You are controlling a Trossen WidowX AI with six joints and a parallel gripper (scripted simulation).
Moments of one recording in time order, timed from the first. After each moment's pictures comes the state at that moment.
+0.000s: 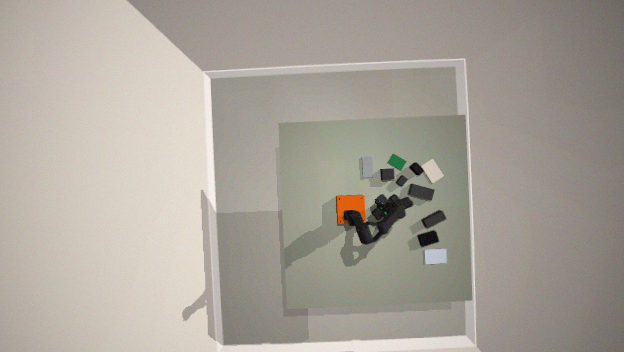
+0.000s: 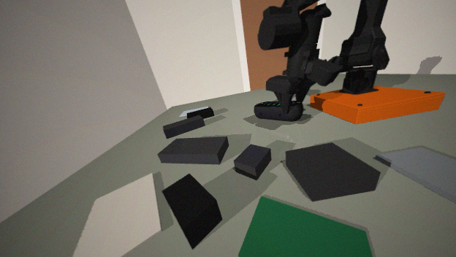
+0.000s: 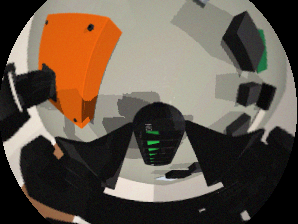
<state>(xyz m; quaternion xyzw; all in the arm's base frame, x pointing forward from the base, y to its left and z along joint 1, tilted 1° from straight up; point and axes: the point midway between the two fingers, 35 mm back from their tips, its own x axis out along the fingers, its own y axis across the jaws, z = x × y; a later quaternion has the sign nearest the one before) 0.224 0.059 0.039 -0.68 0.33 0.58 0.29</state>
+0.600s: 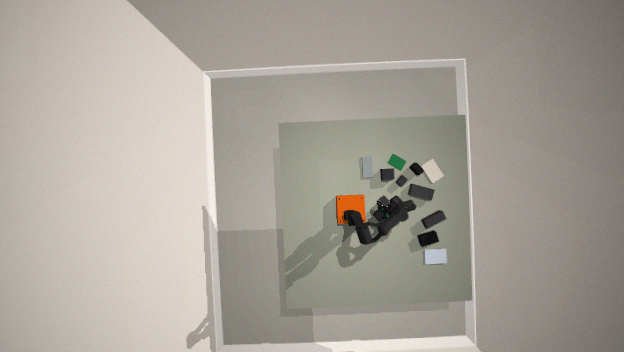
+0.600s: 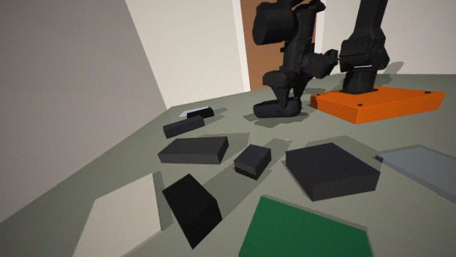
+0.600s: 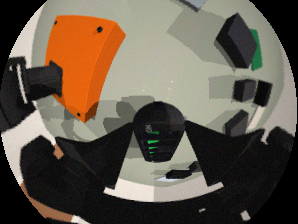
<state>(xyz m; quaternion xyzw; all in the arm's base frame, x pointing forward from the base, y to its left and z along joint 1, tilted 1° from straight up) 0.228 0.053 0.052 -0.67 0.33 0.59 0.30</state>
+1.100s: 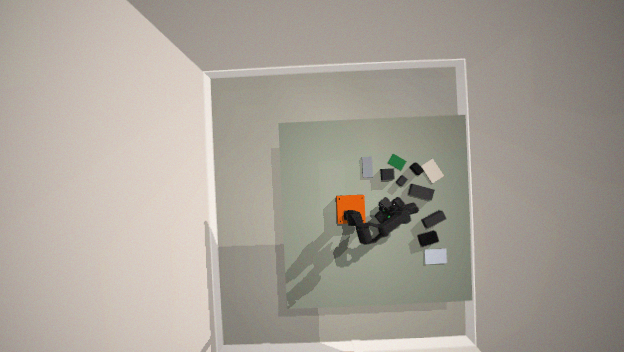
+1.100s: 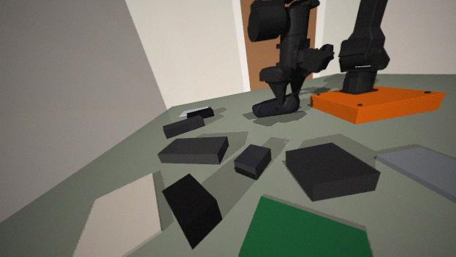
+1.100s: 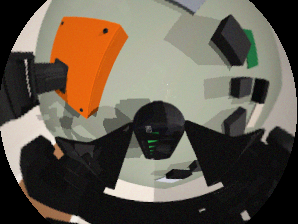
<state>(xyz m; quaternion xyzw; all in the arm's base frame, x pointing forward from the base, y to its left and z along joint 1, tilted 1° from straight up) 0.232 0.047 0.062 -0.66 0.33 0.60 0.30</state>
